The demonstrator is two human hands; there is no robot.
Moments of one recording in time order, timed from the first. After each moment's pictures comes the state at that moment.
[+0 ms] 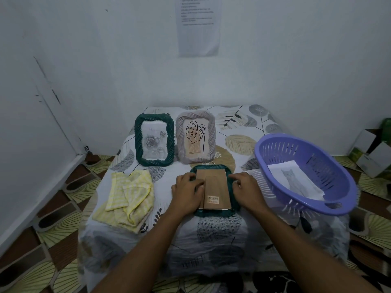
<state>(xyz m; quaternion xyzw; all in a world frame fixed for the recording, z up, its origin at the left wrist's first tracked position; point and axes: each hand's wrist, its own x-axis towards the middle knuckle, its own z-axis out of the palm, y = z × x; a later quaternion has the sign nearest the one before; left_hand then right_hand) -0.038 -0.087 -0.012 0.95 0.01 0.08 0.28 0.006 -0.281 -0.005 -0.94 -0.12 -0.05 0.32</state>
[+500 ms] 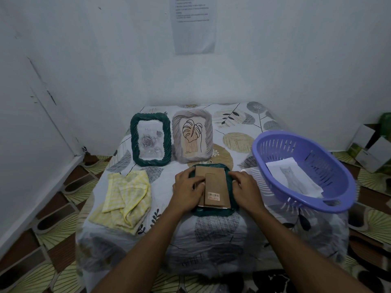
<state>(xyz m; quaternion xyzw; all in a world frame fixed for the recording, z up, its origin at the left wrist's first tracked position) -0.033 -0.091 -0.007 0.93 0.01 0.08 0.36 0.008 -0.283 -0.018 -0.92 -0.12 -0.09 0.36</state>
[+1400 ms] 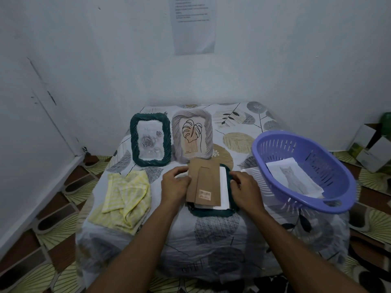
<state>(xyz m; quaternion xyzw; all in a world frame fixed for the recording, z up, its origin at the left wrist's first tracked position) -0.029 -0.082 0.005 0.72 0.19 0.17 0.64 0.012 -0.284 -0.028 -0.91 -0.11 -0.12 0.37</state>
